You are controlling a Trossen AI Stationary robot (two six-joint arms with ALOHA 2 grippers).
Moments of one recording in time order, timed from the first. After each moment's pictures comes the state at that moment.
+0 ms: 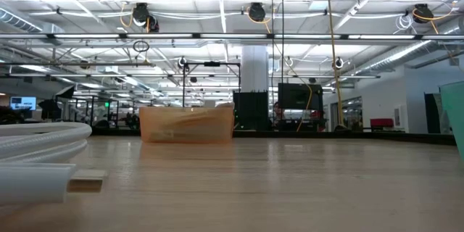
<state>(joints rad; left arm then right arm) -0.28 1.76 1.90 -0.31 -0.62 -0.51 -0.03 1.04 0.94 0.47 -0.24 0.77</state>
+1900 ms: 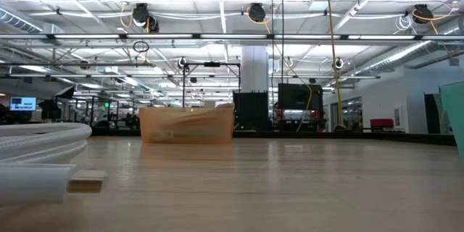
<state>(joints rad) -0.17 1.49 1.90 -1.01 -0.30 -0.55 0.07 0.96 0.95 -0.51 -0.79 0.80</state>
